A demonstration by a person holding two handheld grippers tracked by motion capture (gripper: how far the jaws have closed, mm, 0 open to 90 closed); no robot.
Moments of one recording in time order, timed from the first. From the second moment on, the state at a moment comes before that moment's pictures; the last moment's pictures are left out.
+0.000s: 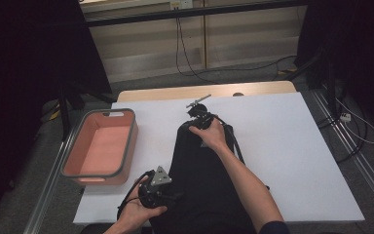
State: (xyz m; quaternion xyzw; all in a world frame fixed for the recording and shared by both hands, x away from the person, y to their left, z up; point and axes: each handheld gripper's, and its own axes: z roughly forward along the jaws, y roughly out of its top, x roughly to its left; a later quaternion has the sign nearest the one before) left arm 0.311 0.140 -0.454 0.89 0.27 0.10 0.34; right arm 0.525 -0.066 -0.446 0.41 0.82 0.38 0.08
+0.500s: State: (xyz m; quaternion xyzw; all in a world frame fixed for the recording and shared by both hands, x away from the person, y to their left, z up) left arm 0.314 0.147 -0.445 0.88 0.28 0.12 0.37; right arm 0.435 -0.141 -0.419 0.38 0.82 0.42 0.12
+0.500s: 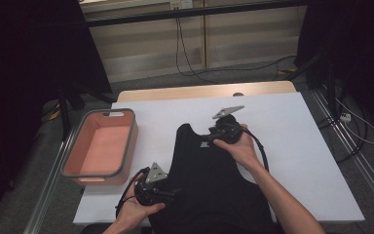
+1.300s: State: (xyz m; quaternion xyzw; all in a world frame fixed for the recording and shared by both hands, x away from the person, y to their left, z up) left arm 0.316 0.112 -0.441 0.90 0.24 0.11 0.36; right arm 0.300 -0.185 -0.441 0.35 0.86 0.37 0.10
